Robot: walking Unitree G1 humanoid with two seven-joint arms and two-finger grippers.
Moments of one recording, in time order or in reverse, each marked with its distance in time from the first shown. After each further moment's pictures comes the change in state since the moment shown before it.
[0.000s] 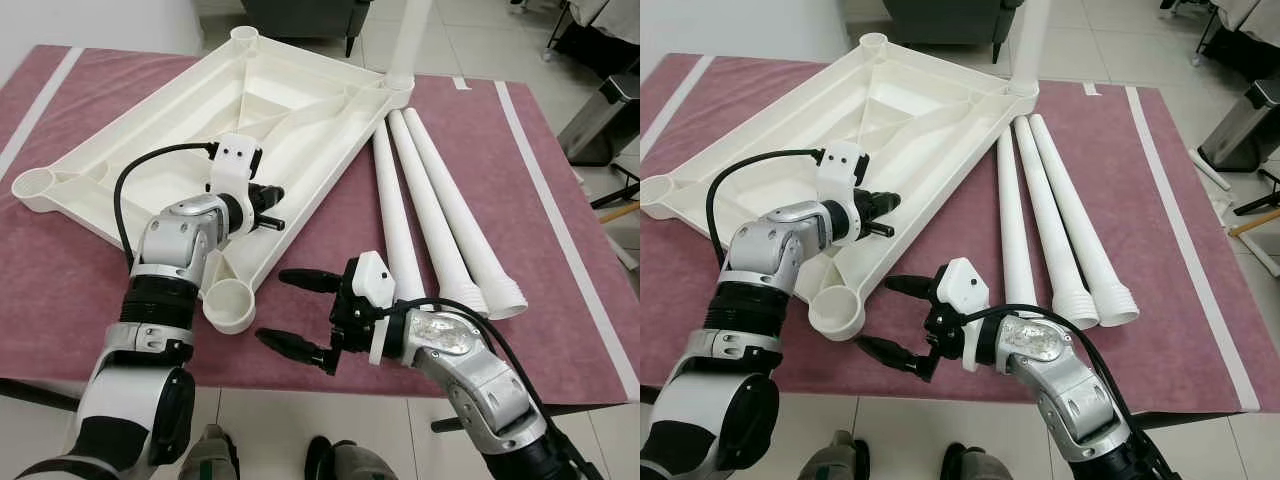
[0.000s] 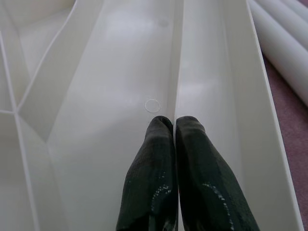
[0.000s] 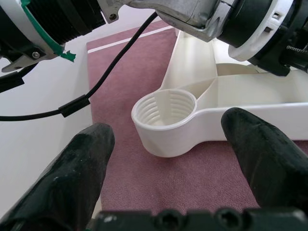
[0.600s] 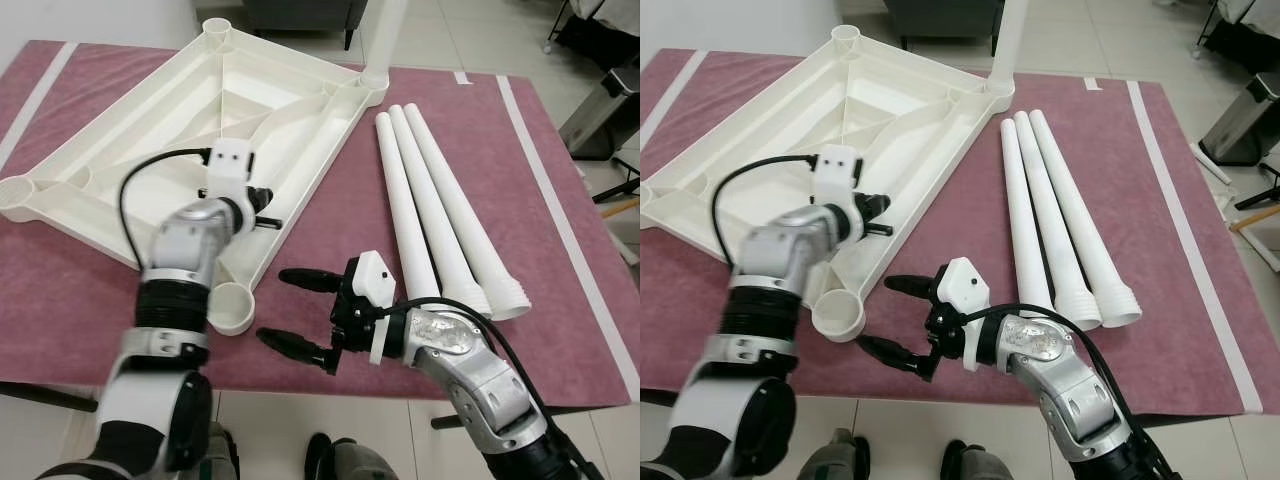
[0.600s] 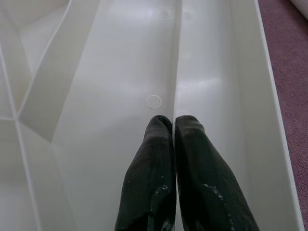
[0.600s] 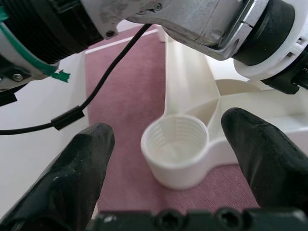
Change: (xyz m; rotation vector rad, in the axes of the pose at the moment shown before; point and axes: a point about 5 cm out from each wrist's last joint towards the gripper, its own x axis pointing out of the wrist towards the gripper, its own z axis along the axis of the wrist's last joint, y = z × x) left arm 0.009 -0.025 -0.006 0.044 0.017 0.206; right arm 0.000 0.000 0.000 -0.003 0.002 0.002
